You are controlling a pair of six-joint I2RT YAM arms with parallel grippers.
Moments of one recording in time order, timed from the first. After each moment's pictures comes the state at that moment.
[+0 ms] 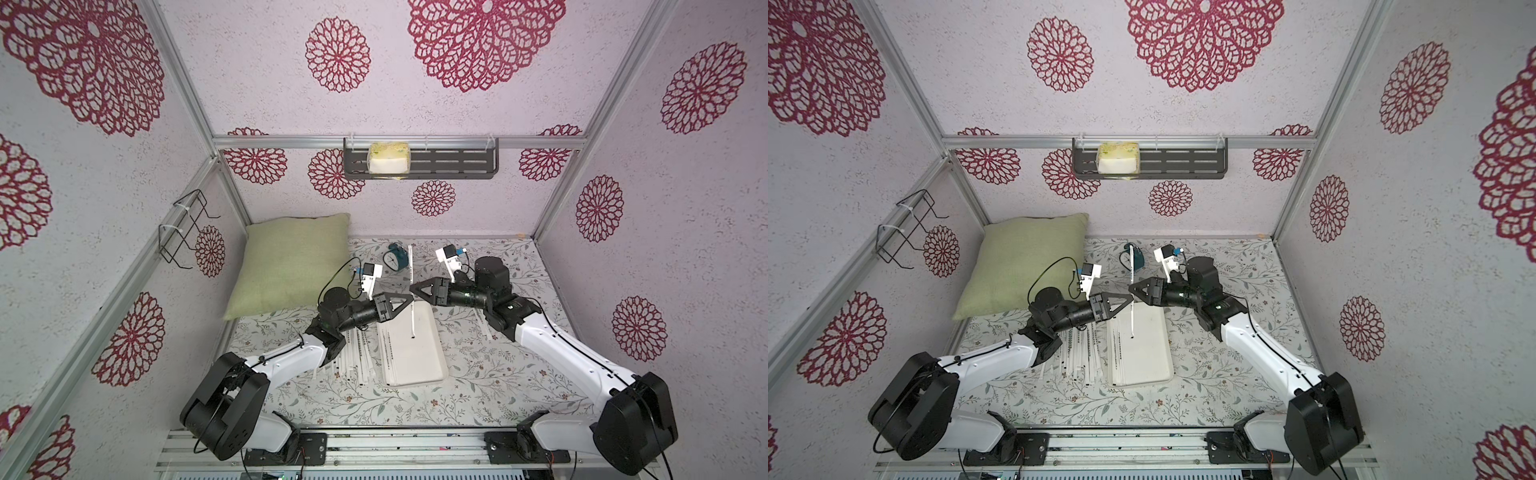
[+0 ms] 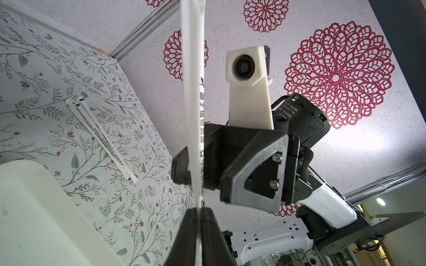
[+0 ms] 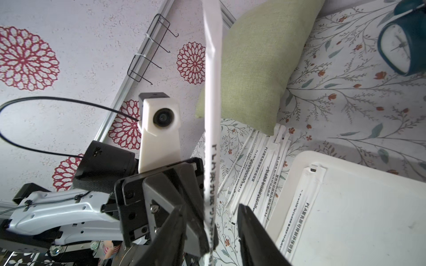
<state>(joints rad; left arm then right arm) -0.58 1.43 0.68 0.80 0.64 -1.04 0.51 1.32 1.02 -0.04 -0.68 0.68</state>
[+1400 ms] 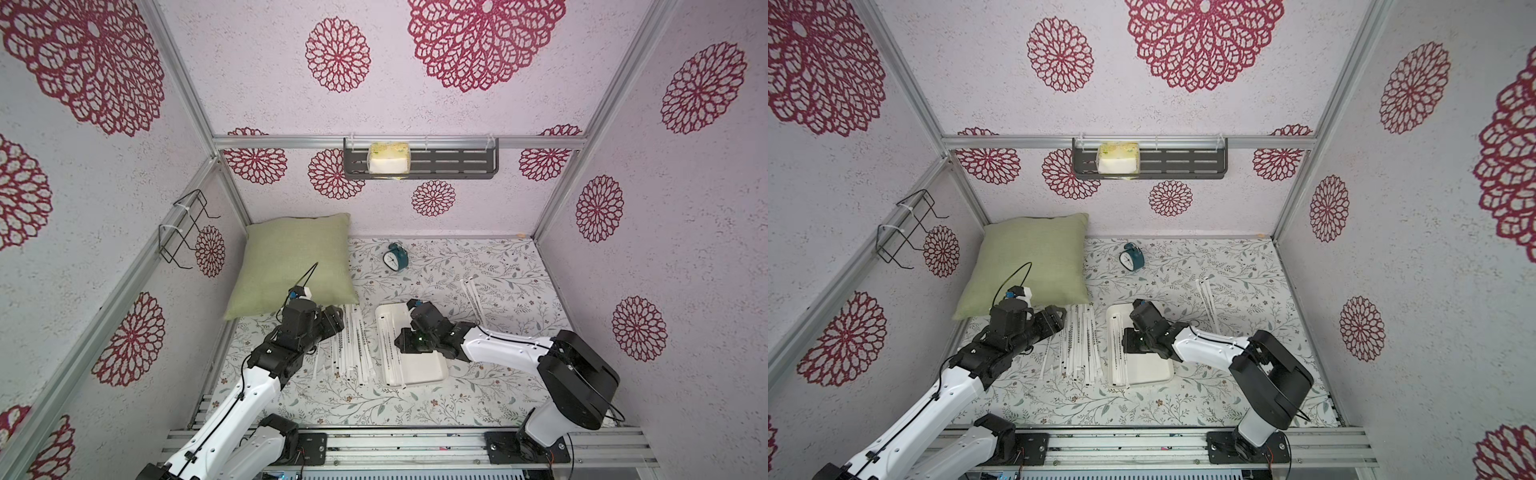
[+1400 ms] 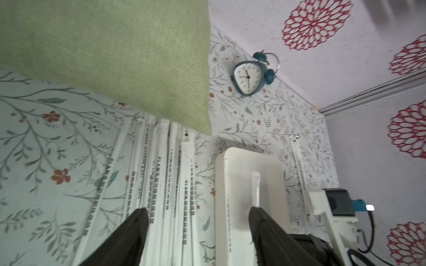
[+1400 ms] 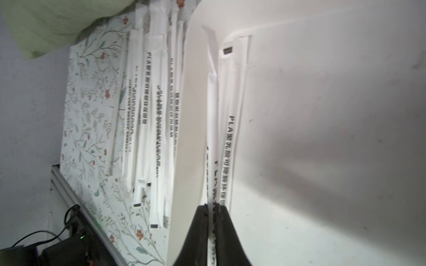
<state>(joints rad) -0.35 0.92 0.66 -0.42 -0.06 -0.74 0.85 1.62 0.89 -0.12 -0.14 0.77</state>
